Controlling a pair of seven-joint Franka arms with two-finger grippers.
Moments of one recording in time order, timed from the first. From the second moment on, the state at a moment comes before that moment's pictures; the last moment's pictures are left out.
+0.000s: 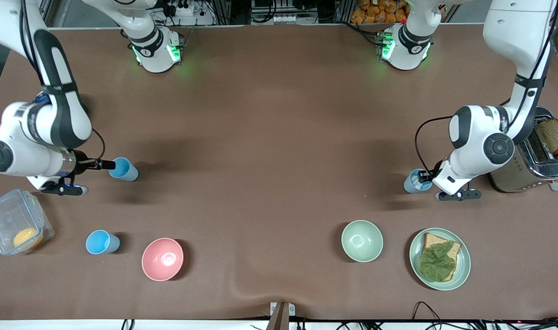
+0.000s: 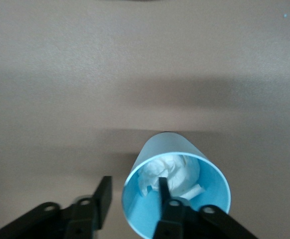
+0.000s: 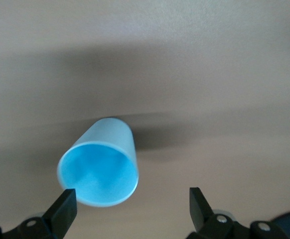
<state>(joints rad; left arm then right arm) -0.03 0.40 -0.03 -2.05 0.02 2.37 -0.11 -0.08 0.37 -0.06 -1.95 0.00 2.03 -0.06</state>
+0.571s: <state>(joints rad) -0.04 0.40 -0.14 -1.92 -0.06 2.35 -0.13 -0.09 0.47 -0.06 -1.95 0.00 2.04 -0.07</state>
